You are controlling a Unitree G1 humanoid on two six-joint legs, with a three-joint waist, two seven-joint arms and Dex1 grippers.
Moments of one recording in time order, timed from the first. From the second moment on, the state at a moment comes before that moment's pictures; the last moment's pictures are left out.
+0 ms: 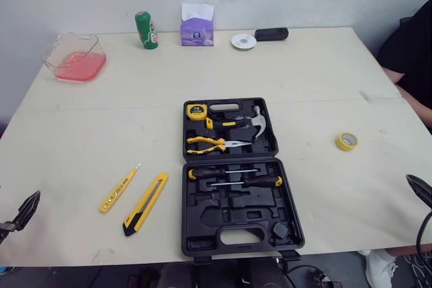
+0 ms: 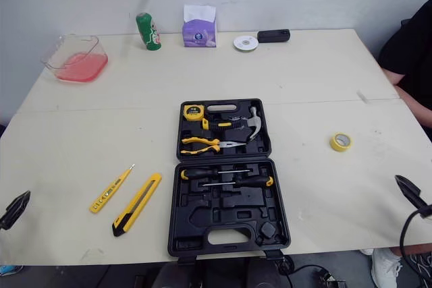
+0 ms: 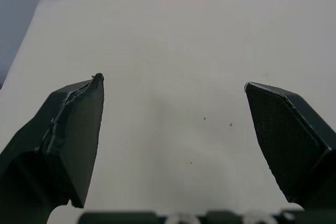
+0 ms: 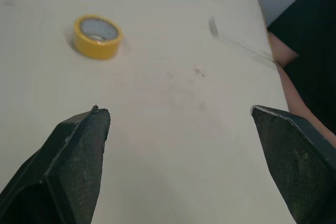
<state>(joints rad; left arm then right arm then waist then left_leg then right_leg) 0.41 0.61 0.86 -0.04 -0.51 0.15 -0.66 0.08 -0.84 -0.65 0.49 0.47 -0.32 1.04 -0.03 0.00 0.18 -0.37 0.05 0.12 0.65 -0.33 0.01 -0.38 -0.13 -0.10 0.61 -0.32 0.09</state>
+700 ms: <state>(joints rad) 0.49 0.79 0.67 -0.40 -0.54 0.52 -0.77 -0.03 -0.71 -0.33 -0.25 0.77 0.00 1.22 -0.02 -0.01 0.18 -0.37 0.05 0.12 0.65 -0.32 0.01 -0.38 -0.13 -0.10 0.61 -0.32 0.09</state>
